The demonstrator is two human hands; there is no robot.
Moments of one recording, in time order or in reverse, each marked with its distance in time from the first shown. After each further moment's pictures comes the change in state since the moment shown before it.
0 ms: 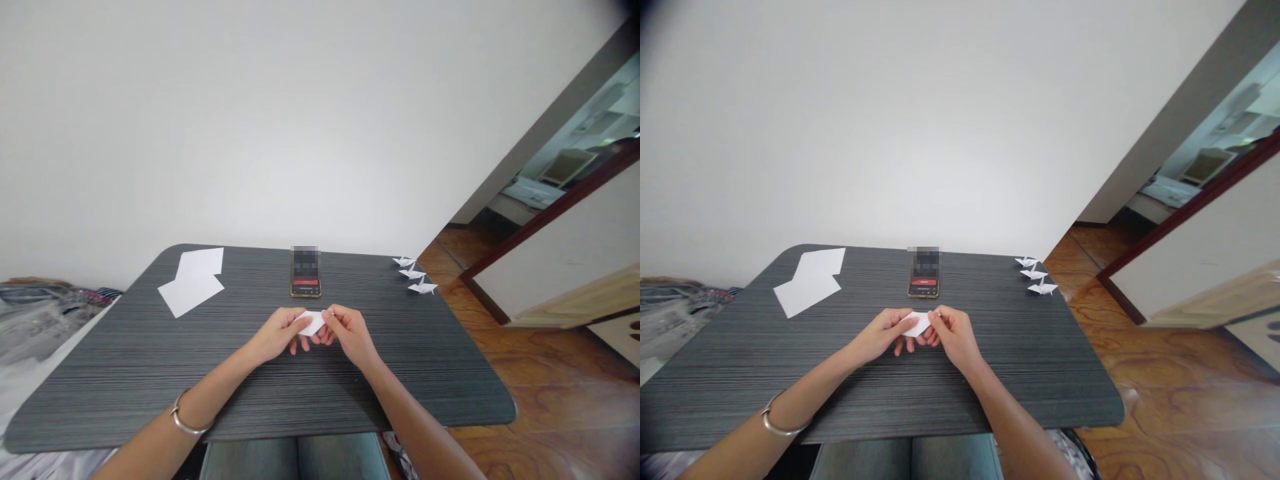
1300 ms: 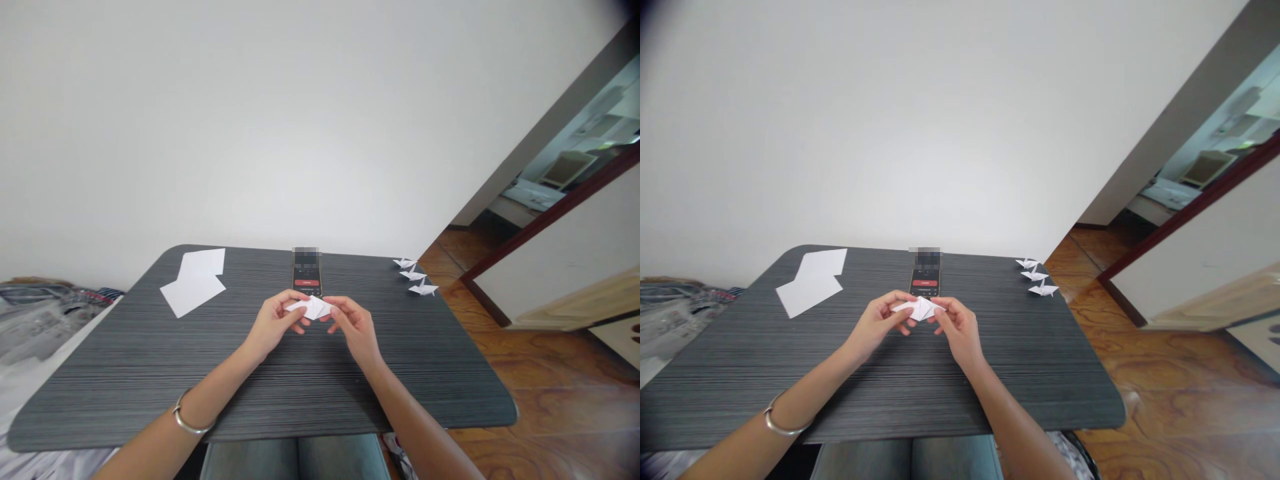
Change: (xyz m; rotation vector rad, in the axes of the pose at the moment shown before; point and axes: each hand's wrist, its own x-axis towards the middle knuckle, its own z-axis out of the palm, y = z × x) left_hand 0.000 0.003 -0.005 -0.216 0.312 0.109; right_hand 0.000 -0.004 -0.002 0.064 0.136 -0.197
